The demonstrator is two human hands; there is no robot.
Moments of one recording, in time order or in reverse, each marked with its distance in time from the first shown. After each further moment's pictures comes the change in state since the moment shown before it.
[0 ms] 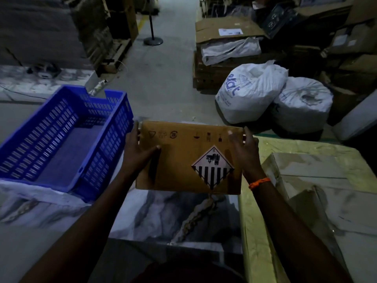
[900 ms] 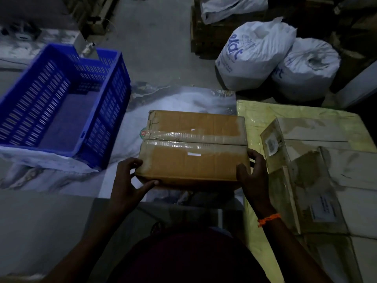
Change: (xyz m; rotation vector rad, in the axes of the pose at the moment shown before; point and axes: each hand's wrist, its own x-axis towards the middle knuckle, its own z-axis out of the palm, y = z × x) left_hand -0.175 -0.076 -0.030 0.154 -0.073 0.189; right_hand -0.158 0.096 -0.015 -0.010 0.016 -0.034
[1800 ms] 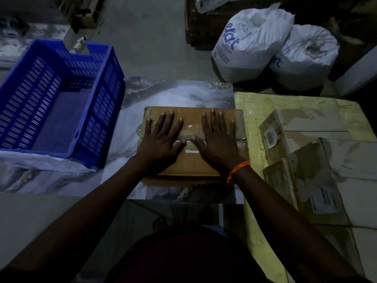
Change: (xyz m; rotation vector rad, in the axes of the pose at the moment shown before) left_hand 0.117 0.023 0.064 0.765 -0.354 0.310; right_hand 0.063 -0.037 0.085 -0.899 -0.308 -0.445
